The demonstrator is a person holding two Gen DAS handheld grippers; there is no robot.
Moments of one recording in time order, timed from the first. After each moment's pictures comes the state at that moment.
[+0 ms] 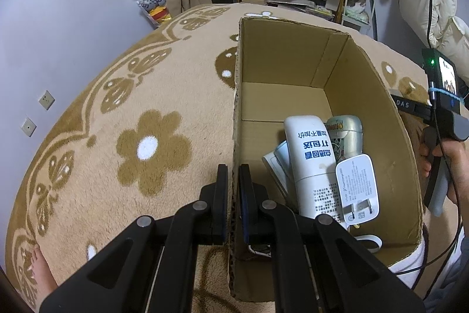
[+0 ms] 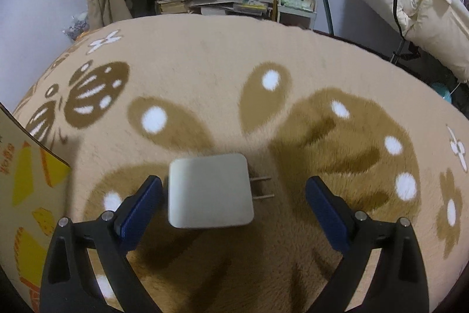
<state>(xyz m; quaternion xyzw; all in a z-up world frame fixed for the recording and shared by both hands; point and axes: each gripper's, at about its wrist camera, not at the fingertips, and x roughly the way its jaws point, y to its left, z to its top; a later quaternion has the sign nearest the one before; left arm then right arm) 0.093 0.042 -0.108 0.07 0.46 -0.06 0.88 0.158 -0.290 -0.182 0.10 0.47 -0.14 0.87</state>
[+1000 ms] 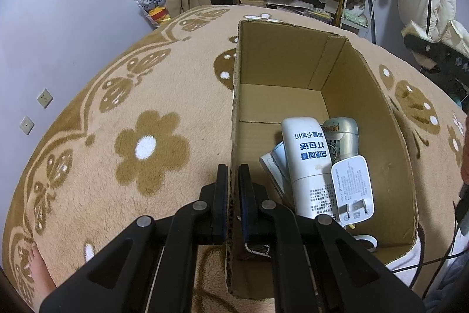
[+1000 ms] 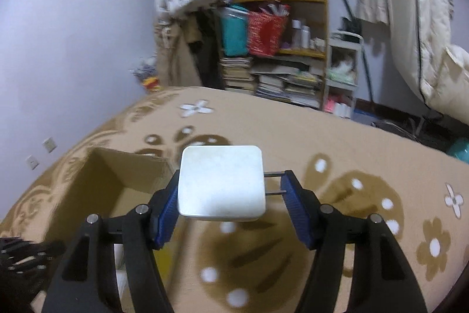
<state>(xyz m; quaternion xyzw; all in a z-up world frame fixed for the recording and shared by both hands) 0.092 0.043 -0.106 0.06 0.46 -0.07 0.88 0.110 -0.216 -0.050 0.07 0.32 -0.01 0.94</state>
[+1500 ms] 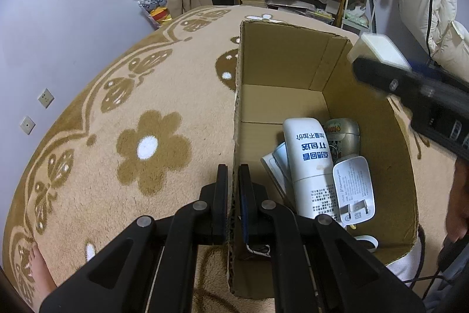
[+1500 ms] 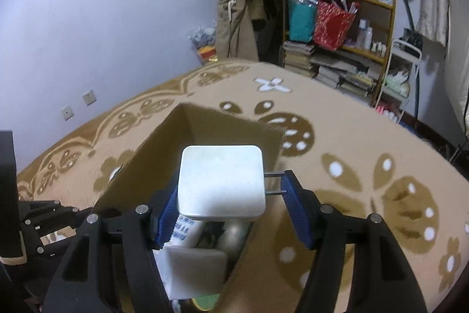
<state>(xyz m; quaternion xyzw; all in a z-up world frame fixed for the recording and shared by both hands) 0.090 0.042 -0.104 0.06 0.46 -0.06 0.89 0.104 -0.122 -0.066 0.02 0.37 0.11 0.92</state>
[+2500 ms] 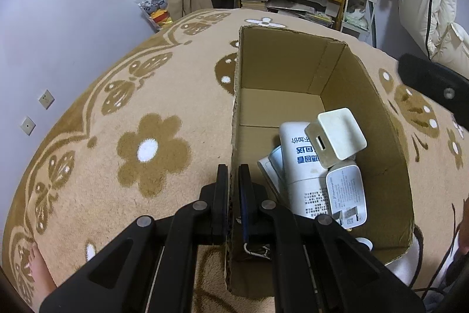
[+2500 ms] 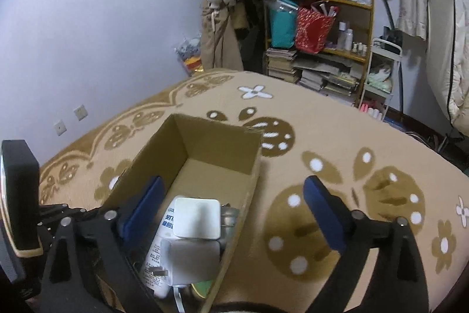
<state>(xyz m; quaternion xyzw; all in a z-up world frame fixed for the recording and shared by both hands) 0.090 0.041 -0.099 0.06 0.45 -0.06 0.89 0.073 -0.141 -0.041 0.03 0.35 0.06 0.94</state>
